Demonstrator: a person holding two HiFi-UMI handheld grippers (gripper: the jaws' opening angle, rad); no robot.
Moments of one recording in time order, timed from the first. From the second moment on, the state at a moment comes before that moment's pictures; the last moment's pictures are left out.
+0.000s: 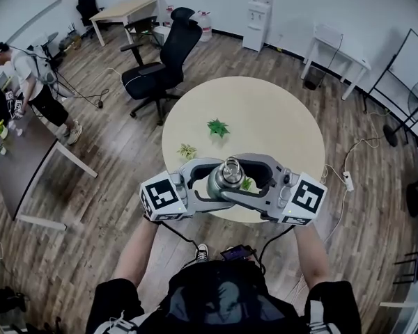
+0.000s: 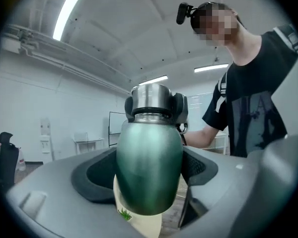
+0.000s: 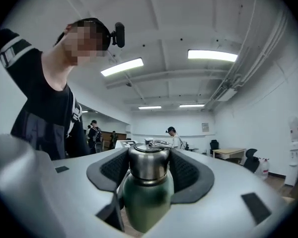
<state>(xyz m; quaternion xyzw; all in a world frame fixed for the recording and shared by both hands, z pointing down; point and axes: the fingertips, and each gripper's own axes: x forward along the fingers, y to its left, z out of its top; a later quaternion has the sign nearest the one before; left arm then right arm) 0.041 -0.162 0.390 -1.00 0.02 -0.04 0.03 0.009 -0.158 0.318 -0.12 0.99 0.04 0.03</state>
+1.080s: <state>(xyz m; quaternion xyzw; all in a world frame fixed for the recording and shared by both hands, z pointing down) -0.020 -0.251 0.411 -0.90 0.44 0.01 0.03 0.097 -0.230 0.407 -0.54 0.84 0.03 0.02</state>
